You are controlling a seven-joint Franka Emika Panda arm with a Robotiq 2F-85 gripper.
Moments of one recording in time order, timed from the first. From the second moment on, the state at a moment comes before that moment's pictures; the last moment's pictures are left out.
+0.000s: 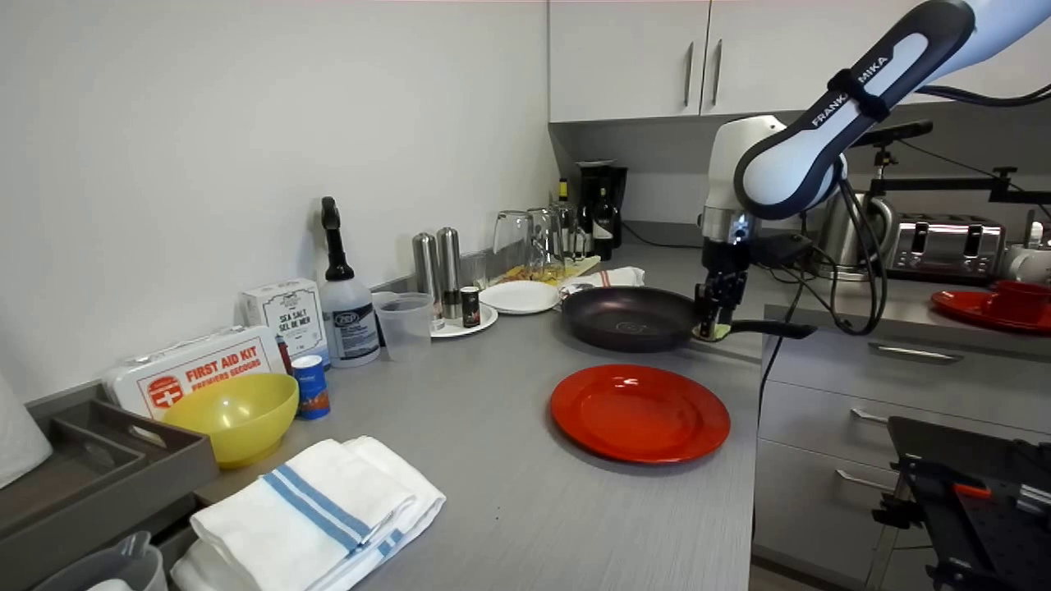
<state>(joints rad) -0.16 0.09 -0.17 -2.35 -0.03 2.49 0.05</state>
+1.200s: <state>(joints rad) -0.14 0.22 -0.15 -2.39 -0.05 2.65 0.00</state>
